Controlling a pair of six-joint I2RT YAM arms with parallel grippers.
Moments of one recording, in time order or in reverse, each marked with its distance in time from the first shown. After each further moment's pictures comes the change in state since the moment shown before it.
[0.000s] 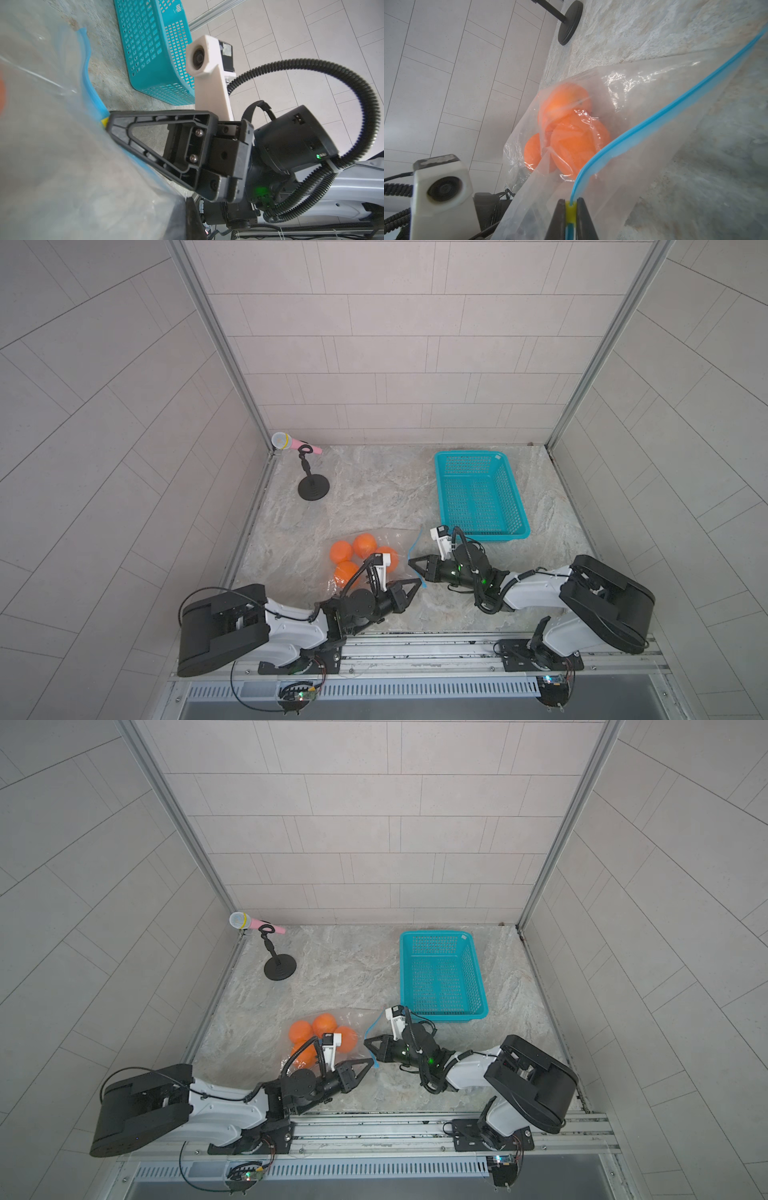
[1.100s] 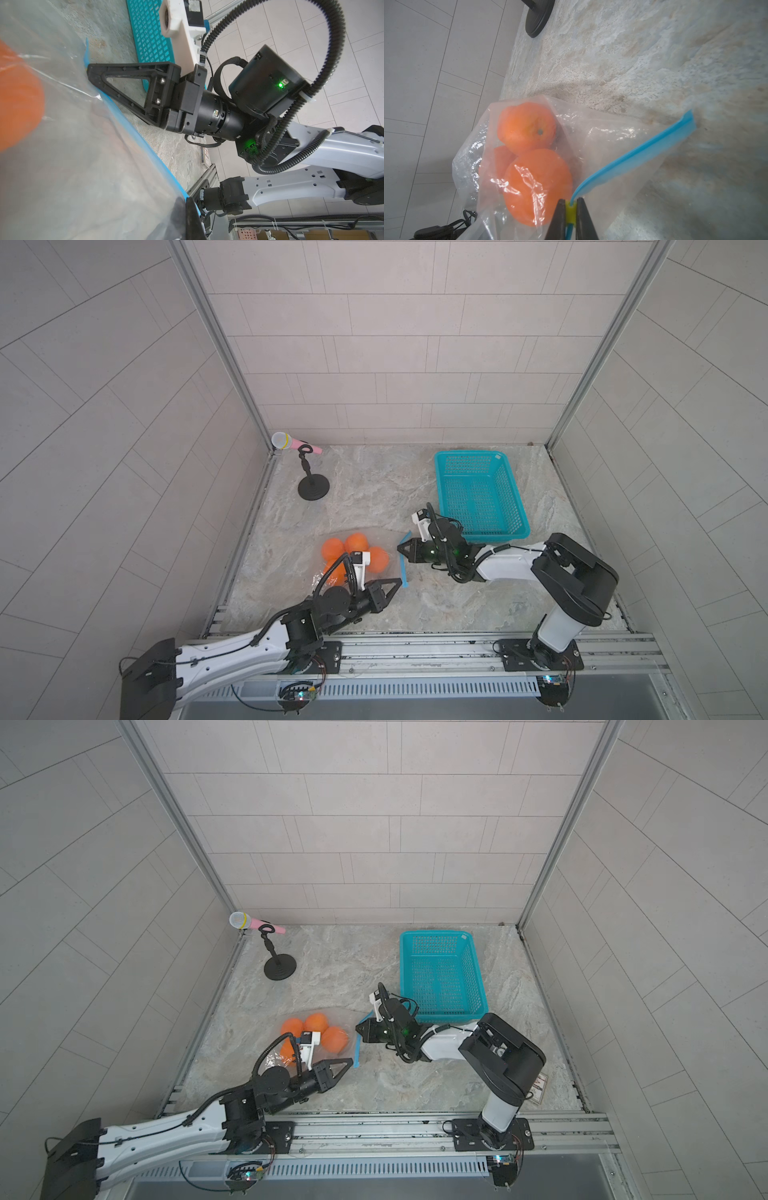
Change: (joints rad) left arm 0.121 -0.645 -0.044 -0.631 0.128 0.010; right arm -0.055 0.204 0.360 -0.369 0.005 -0.174
